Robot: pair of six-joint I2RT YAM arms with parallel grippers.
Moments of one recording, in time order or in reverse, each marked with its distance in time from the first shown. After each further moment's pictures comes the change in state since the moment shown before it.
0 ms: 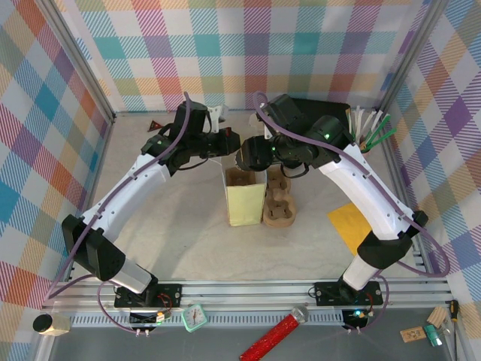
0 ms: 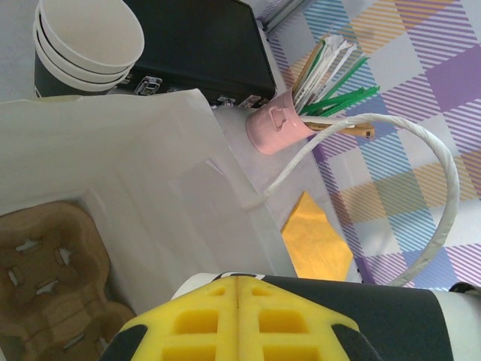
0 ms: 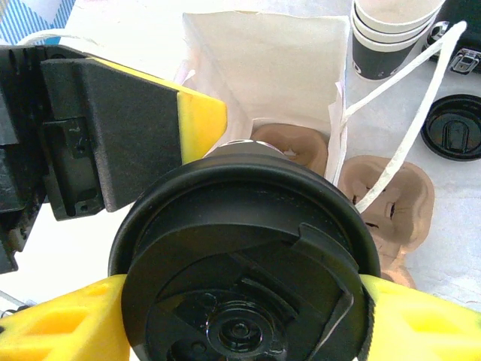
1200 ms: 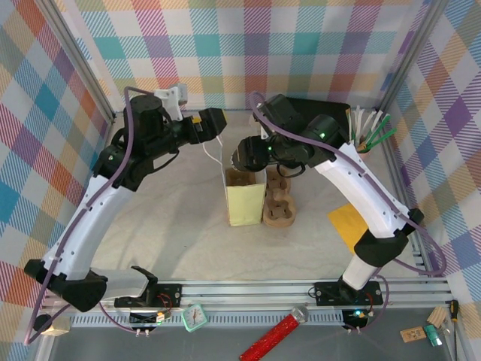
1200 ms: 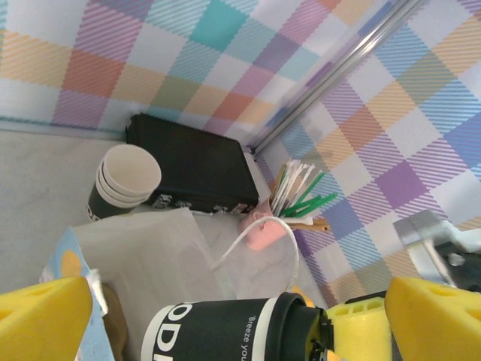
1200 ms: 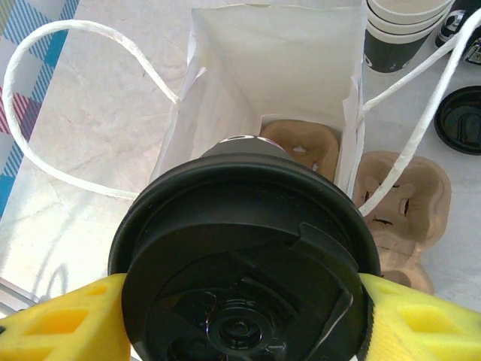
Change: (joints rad) left arm 0.058 -0.247 0.068 -0.019 -0.175 -0.008; right arm 0.022 0.035 0.036 -0.016 -0.012 0.034
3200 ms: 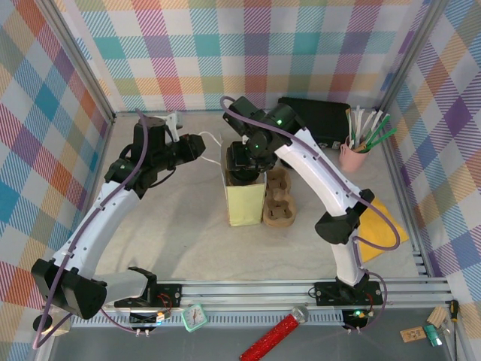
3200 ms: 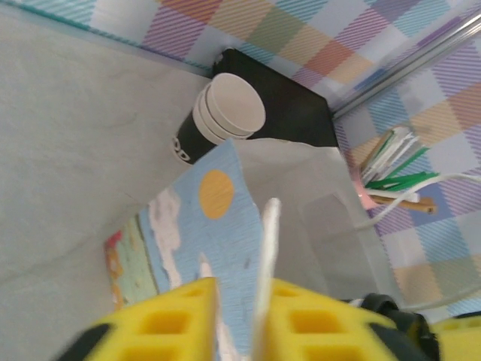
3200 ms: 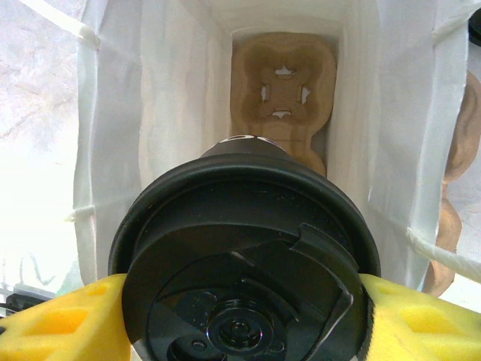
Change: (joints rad) left arm 0.119 -0.046 -0.337 0.083 0.054 -0.003; right arm 0.025 0.348 0.365 -0.319 -0.023 0.146
